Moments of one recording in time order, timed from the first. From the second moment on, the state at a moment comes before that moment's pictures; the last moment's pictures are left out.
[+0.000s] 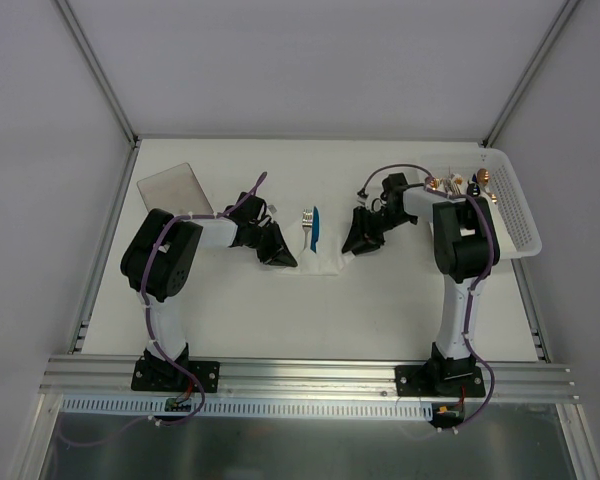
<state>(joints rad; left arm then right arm) -0.42 1.92 1.01 -0.12 0.63 -0.83 0.22 2.12 1.38 -0.70 -0.81 0.14</state>
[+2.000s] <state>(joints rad) -0.42 1.93 1.01 -0.13 0.62 -0.83 0.44 2.20 1.52 -0.48 -0.98 0.57</state>
